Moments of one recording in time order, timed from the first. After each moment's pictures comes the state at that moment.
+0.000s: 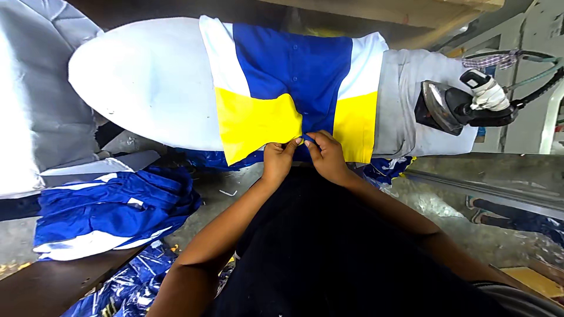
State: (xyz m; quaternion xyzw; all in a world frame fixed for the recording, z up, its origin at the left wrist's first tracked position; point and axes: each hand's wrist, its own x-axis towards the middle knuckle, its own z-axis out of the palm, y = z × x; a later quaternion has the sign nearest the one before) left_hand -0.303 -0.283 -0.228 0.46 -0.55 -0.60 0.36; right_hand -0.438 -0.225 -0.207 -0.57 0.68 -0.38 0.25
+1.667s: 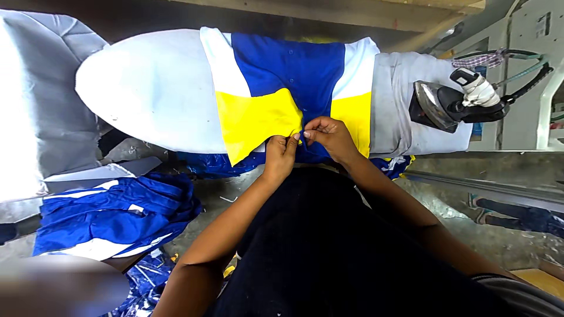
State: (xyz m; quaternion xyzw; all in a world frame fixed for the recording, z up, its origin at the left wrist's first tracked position) left_hand -0.305 -0.285 -0.217 0.38 -0.63 -0.56 0.38; right_hand -0.468 -0.248 -0.195 -0.41 0.58 -0.50 0.49
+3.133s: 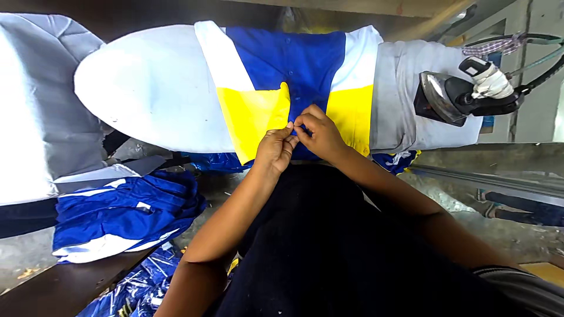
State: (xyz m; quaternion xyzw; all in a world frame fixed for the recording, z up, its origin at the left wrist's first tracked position) left_hand -0.327 -0.309 -0.184 0.50 -0.09 -0.81 0.31; right_hand -0.459 -0.265 -0.207 -0.68 0.59 -0.39 0.17
